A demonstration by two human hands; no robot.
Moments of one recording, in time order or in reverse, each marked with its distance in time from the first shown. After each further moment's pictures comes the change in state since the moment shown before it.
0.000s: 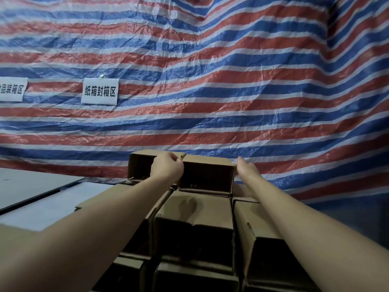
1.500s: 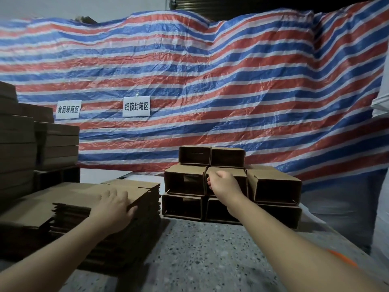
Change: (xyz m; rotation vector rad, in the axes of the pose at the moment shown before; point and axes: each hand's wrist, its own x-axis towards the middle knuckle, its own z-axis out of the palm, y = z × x) left_hand -0.271 -0.135 -0.339 1.050 -0.240 0.081; right_hand -0.394 -0.001 0.036 0.043 -0.182 -0.304
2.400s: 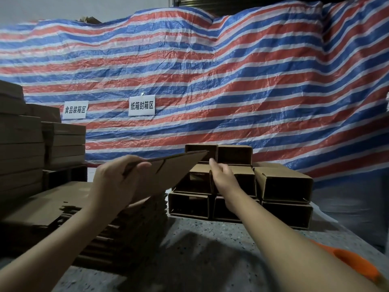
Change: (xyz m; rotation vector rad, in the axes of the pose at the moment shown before) left_hand -0.041 0.011 -0.076 -0.698 0.978 0.479; right_hand 0.007 -0.009 0.019 0.239 -0.048 0.062
